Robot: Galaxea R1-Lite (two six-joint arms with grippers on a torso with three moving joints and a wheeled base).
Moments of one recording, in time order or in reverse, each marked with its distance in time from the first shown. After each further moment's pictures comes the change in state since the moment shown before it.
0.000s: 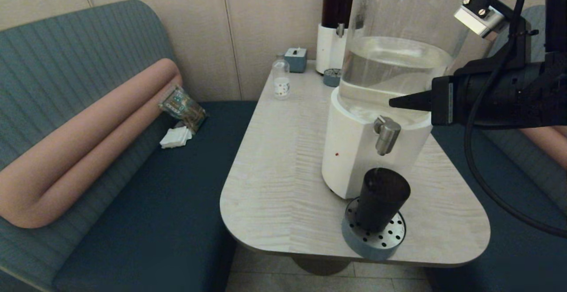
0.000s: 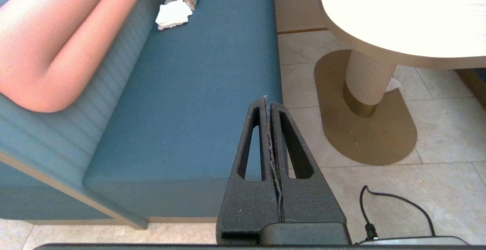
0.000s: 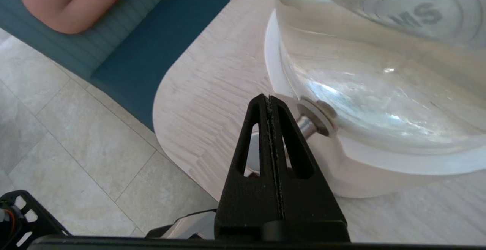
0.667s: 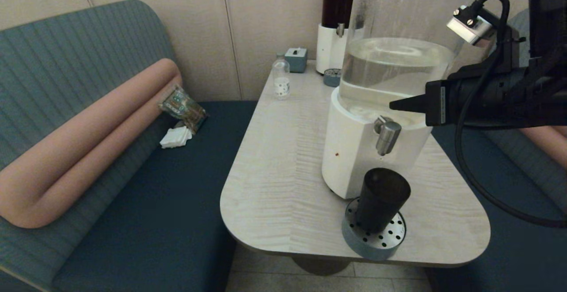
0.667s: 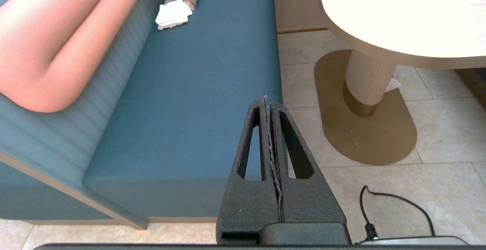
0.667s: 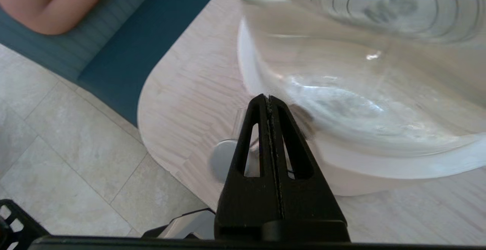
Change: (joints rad) left arm 0.000 0.000 0.000 0.000 0.000 0.000; right arm -0.036 0.037 -0.009 -0.002 0.000 0.000
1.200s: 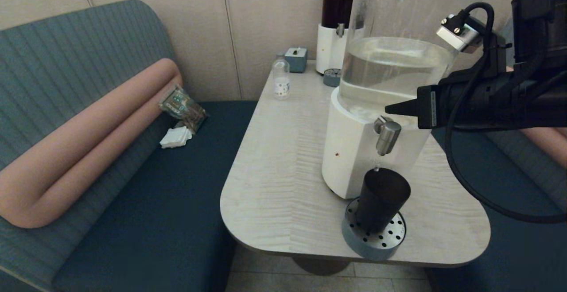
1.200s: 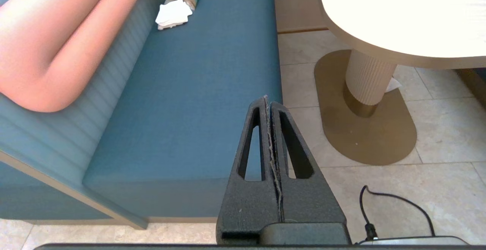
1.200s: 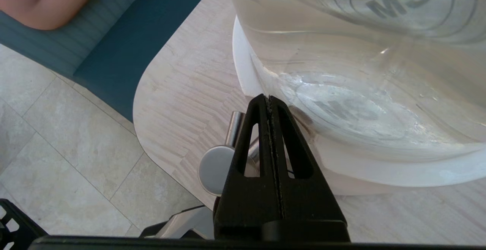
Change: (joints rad) left arm 0.000 0.000 0.000 0.000 0.000 0.000; right arm -0.004 0.030 -0.008 0.002 0.000 0.001
